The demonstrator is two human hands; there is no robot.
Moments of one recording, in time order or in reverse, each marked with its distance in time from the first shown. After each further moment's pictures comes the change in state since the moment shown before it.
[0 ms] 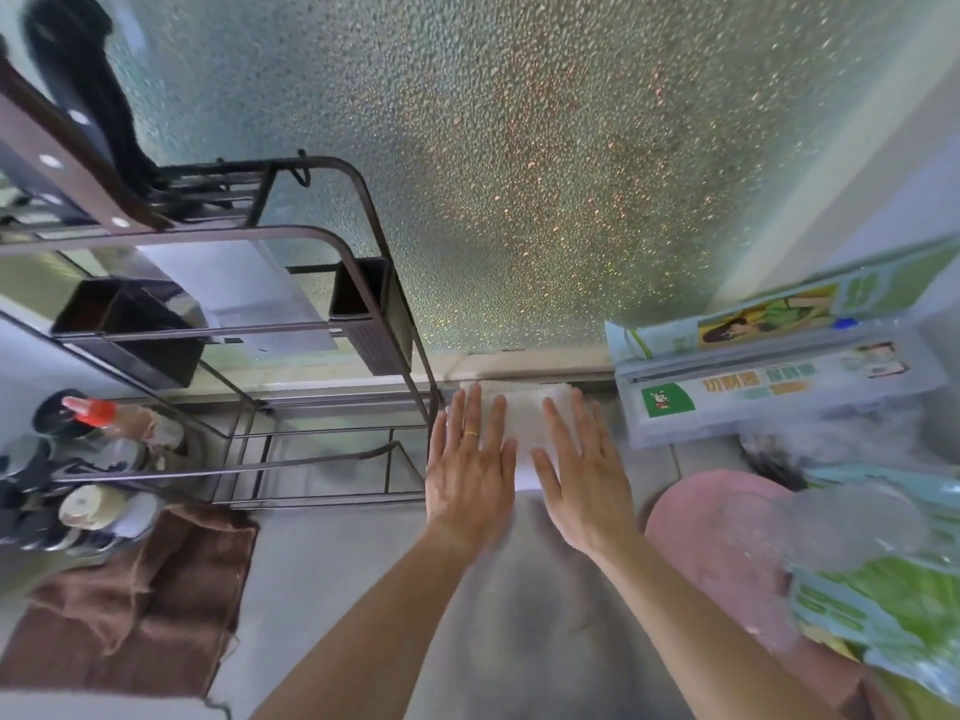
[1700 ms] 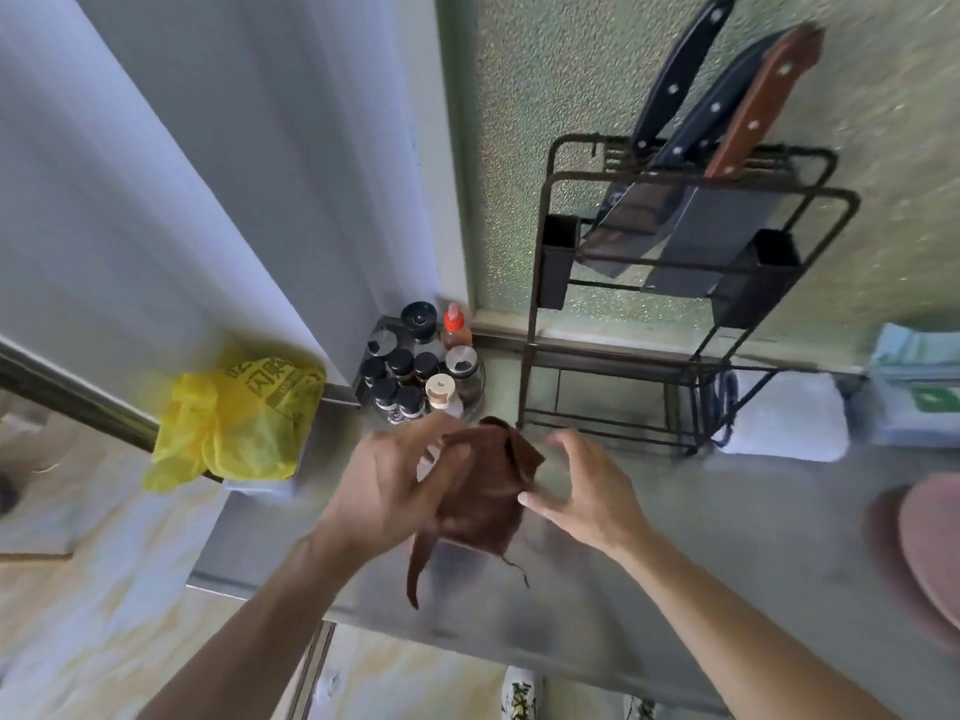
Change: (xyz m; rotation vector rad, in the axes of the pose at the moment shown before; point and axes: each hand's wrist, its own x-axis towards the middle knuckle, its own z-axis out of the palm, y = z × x) left_hand -0.263 -0.365 -0.245 -0.515 0.250 0.146; right_hand -0.113 -0.351 0.086 0.175 -0.195 -0.231
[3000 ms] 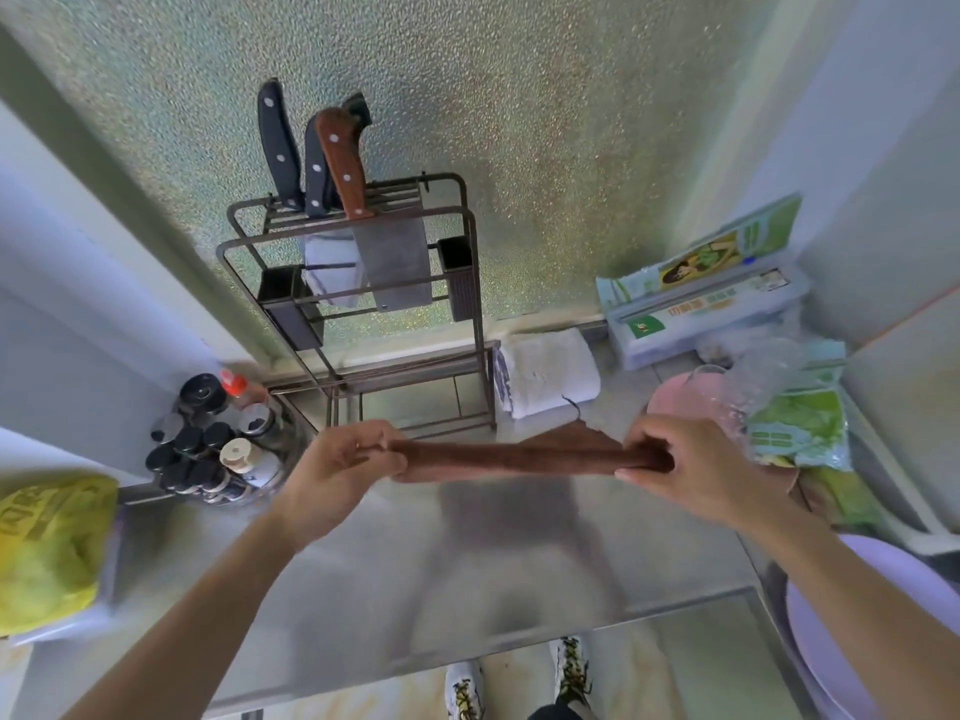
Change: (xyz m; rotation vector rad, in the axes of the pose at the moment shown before) left_hand 0.085 0.135 0.113 -0.554 -0.439 -0.248; right_hand -0.179 0.171 -0.263 0.056 0.117 0.196
